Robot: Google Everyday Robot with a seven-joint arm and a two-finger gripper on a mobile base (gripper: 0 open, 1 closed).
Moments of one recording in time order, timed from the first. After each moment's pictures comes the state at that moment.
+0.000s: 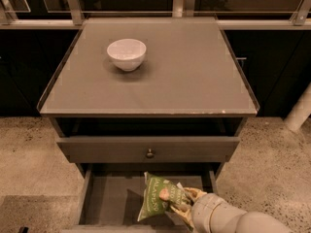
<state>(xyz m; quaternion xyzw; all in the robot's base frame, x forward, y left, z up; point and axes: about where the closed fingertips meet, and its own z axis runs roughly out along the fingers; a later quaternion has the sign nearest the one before) 0.378 -0.093 0.606 -0.39 0.82 0.10 0.41</state>
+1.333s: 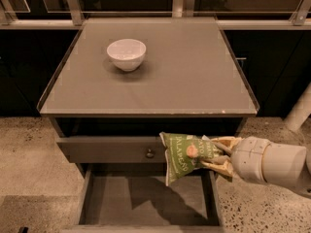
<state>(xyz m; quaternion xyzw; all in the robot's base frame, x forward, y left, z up) 0.434 -0.157 0.769 -0.52 0.72 0.07 0.45</state>
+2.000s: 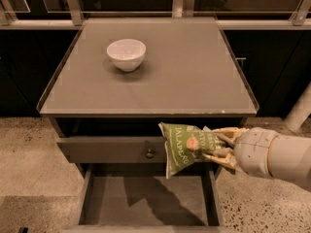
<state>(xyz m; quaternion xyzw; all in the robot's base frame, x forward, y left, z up) 0.432 -0.153 0.807 -0.53 0.70 0.04 0.47</state>
